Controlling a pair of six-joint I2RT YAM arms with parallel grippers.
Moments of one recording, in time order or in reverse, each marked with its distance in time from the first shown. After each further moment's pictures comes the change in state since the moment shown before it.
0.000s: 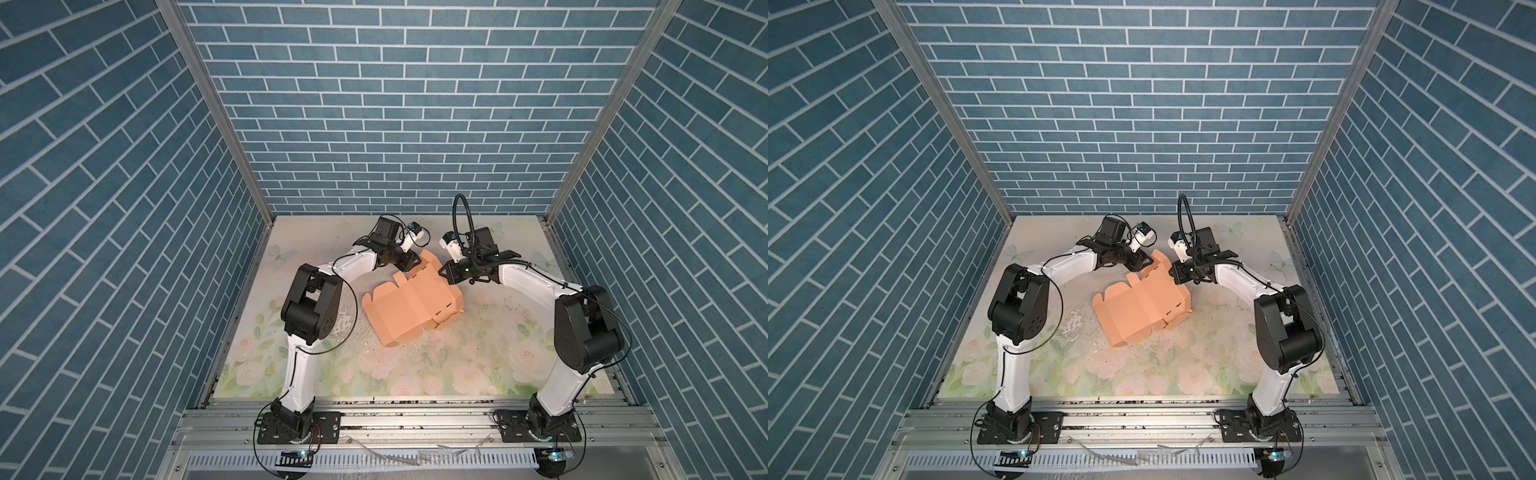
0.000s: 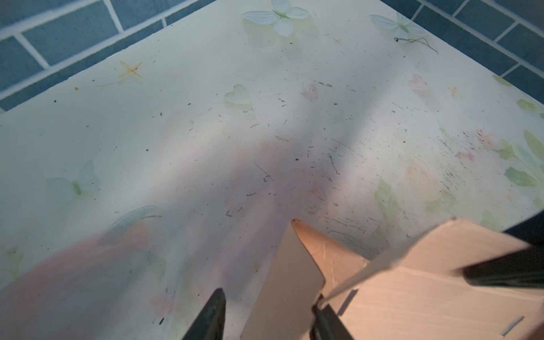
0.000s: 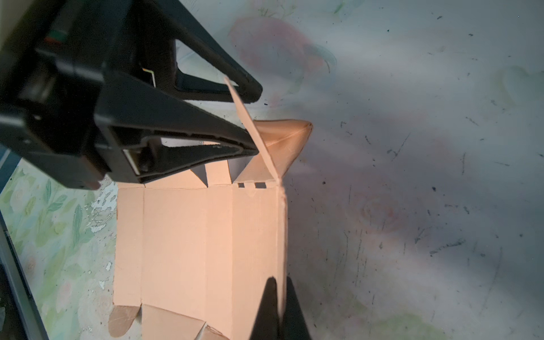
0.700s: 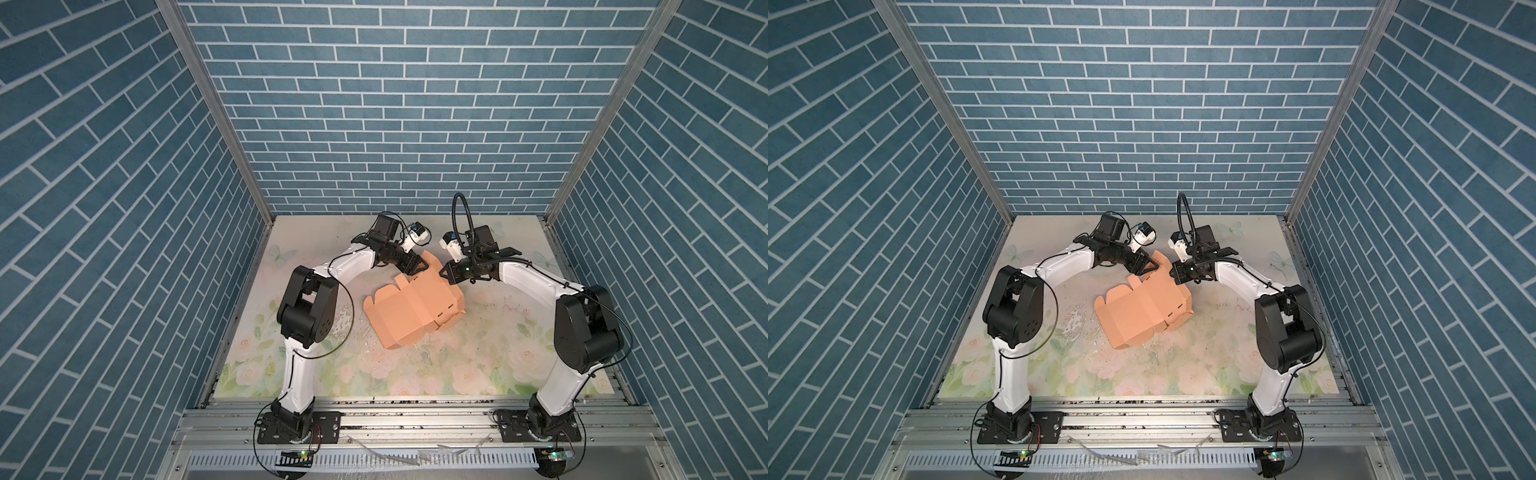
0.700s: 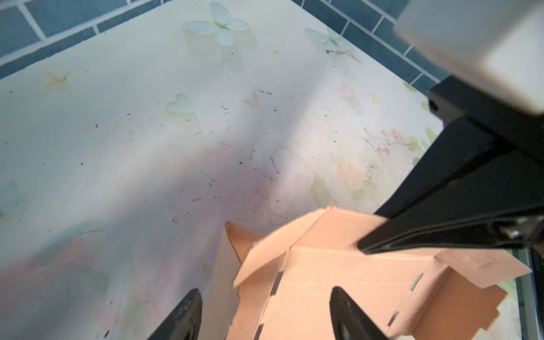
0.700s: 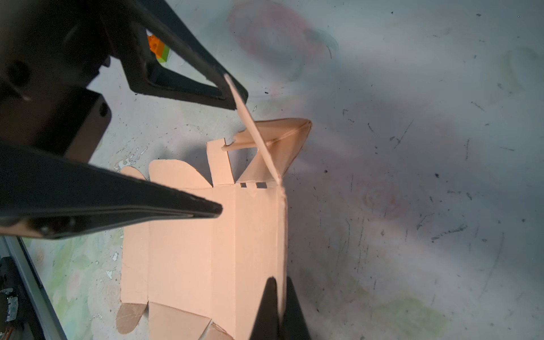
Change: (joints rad) left arm 0.000 -0.055 -0.014 -0.083 0.161 0.023; right arm 0.000 0.002 0.035 -0.078 0.000 -0.004
